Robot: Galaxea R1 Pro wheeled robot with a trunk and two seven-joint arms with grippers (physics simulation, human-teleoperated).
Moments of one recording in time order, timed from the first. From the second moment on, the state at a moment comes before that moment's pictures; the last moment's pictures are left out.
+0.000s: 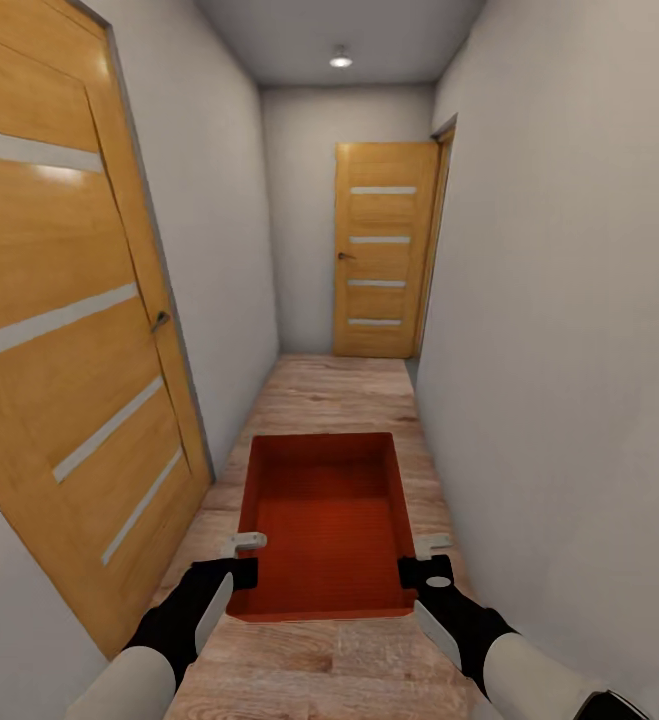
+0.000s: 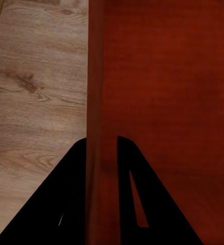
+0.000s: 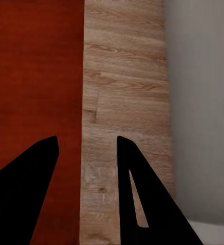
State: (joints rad) left arm -0.59 -0.09 -0.02 -0.62 0.09 0.47 0.13; right arm -0.69 0.03 0.63 -0.34 -0.49 0.04 -0.33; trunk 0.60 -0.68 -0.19
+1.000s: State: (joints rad) left arm -0.59 -0.09 -0.02 -0.62 0.09 0.47 0.13; right arm -0.69 0.03 0.63 -0.34 -0.49 0.04 -0.33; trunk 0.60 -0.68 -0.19
